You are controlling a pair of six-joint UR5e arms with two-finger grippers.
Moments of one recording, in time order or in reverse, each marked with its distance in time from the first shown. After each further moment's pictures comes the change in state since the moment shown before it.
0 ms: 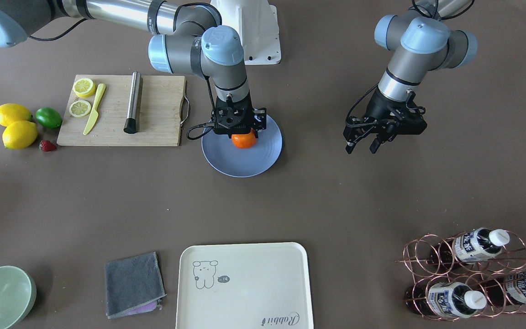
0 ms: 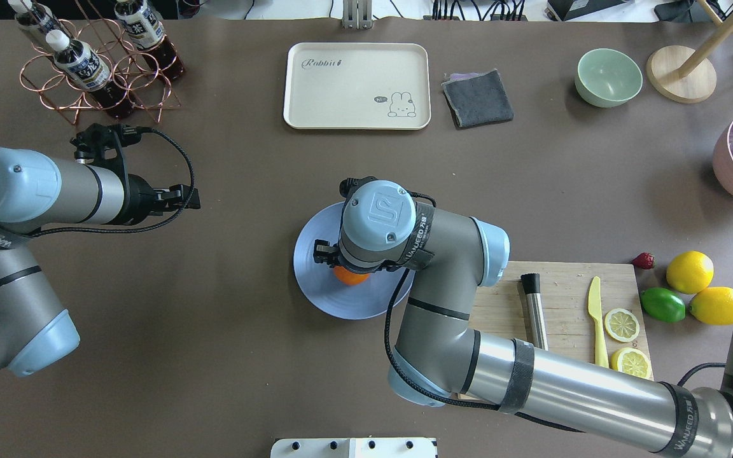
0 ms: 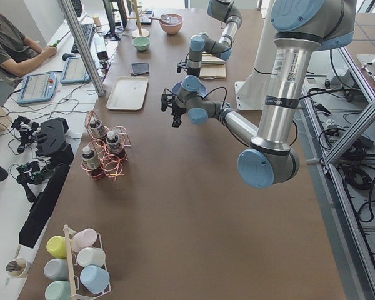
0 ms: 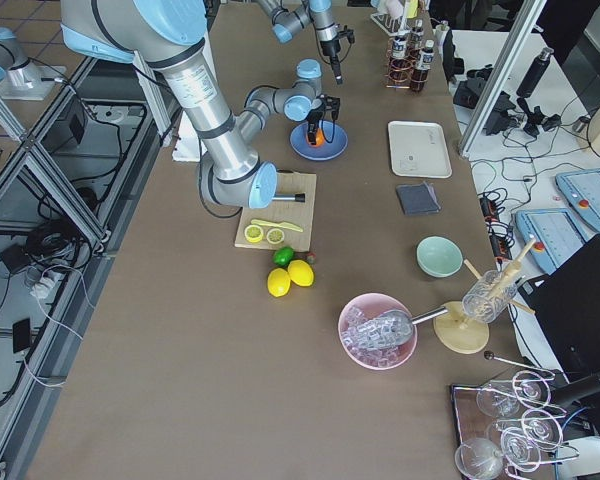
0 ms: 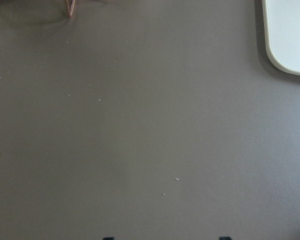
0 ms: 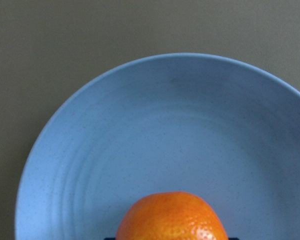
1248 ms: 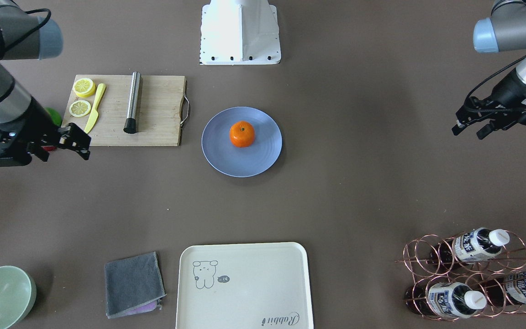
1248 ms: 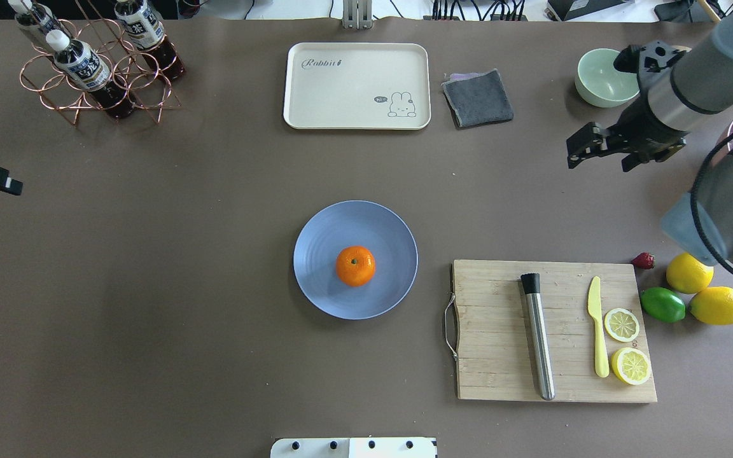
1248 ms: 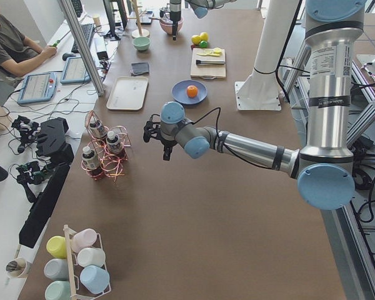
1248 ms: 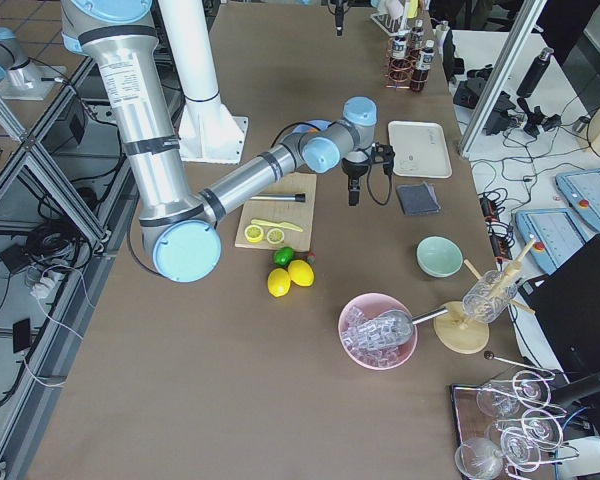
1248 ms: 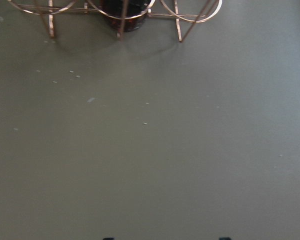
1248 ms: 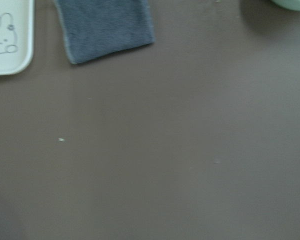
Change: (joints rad) left arm -0.516 0.295 0.010 0.019 -0.549 0.661; right arm 0.629 -0.564 0.347 -0.107 0.412 -0.677
